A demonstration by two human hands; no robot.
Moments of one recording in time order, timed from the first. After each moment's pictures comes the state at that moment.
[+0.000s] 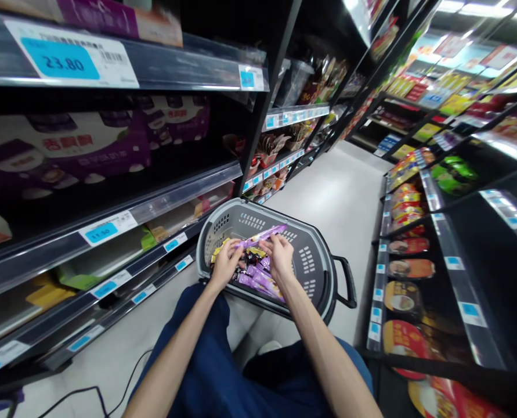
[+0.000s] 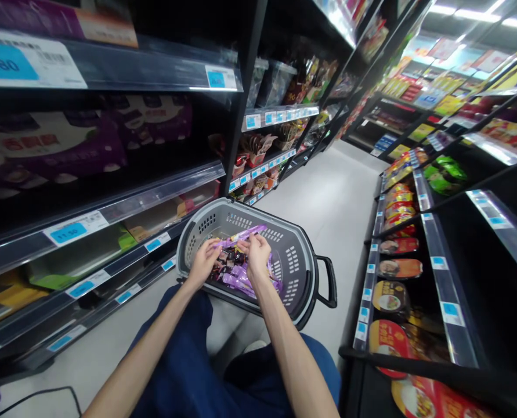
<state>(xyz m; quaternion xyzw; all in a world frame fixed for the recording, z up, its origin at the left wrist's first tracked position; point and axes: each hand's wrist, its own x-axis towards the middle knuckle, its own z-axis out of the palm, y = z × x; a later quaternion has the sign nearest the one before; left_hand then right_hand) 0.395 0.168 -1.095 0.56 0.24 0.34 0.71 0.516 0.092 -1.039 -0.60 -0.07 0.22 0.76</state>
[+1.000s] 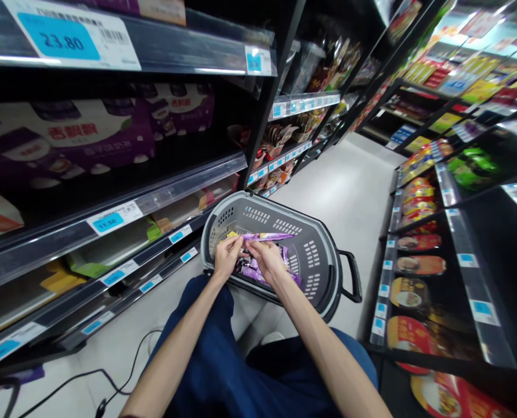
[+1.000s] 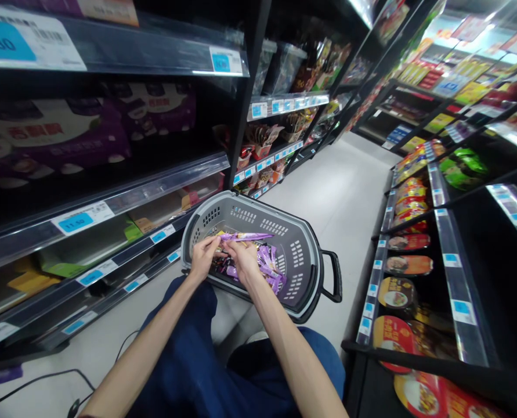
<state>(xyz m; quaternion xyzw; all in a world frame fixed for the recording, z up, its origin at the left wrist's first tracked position) 0.390 0.165 -1.092 0.51 0.26 0.40 0.72 0.472 0.094 -1.038 -0.50 -0.02 0.38 0.77</state>
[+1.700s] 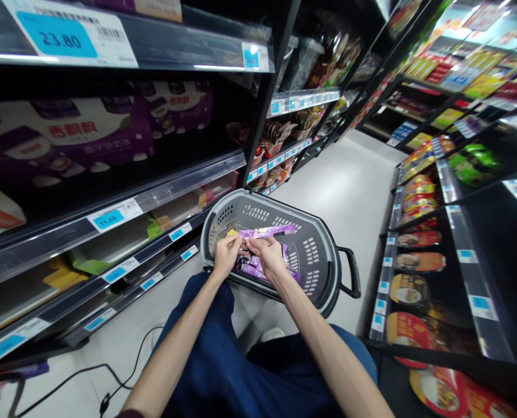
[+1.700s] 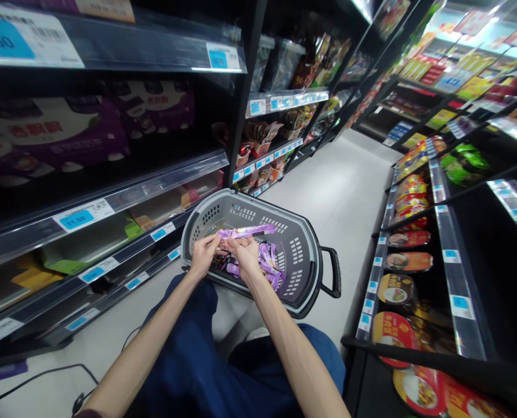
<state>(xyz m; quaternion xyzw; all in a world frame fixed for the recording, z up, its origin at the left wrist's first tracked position) 0.389 0.164 -1.094 0.51 0.24 0.38 0.73 0.474 0.089 -1.044 -0.54 -0.05 0.36 0.76</state>
